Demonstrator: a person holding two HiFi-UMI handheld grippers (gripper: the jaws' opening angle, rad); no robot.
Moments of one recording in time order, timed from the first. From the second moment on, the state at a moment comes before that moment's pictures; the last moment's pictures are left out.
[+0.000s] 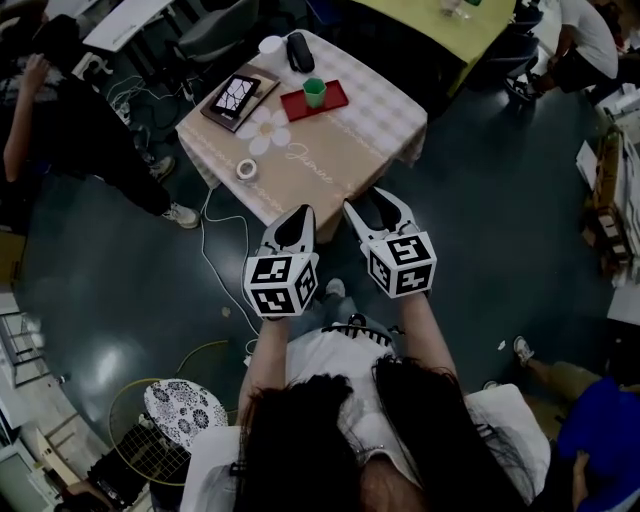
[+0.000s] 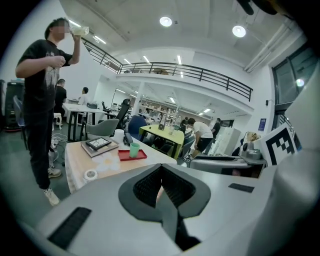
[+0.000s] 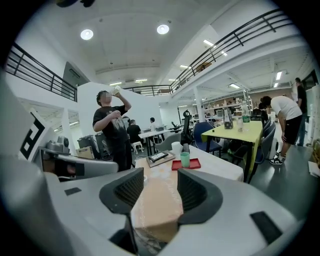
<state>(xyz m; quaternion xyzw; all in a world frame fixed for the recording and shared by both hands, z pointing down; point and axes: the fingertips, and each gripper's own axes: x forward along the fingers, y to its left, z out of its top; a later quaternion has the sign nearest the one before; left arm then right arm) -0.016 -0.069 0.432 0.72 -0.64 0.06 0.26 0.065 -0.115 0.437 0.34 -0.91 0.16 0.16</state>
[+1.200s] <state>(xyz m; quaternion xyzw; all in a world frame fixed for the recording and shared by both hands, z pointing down) -0.116 -0.187 0.435 0.73 -0.63 0.06 0.25 -0.027 -0.222 0.445 0.35 -0.90 0.16 0.18</state>
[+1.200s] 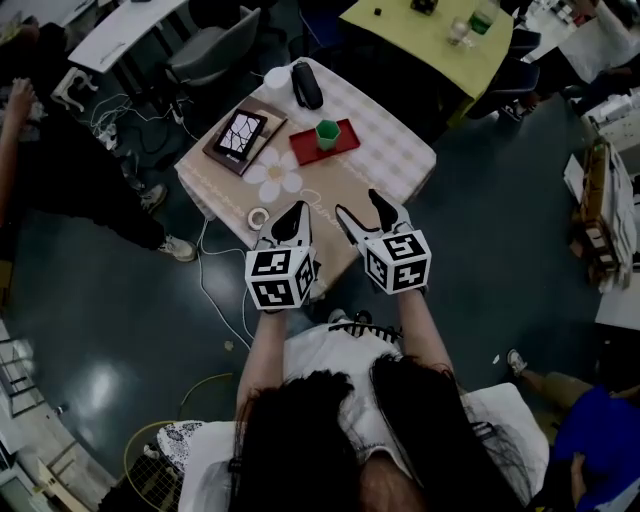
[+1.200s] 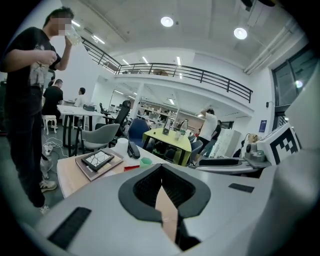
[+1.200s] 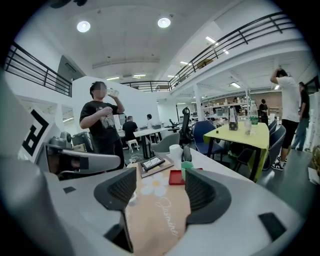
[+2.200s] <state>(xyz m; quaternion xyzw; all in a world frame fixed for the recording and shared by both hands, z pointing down) -0.183 -0.250 0.444 0.76 -0.58 0.08 0.27 -0.093 -0.295 0.456 0.41 -0.88 0.15 0.21</state>
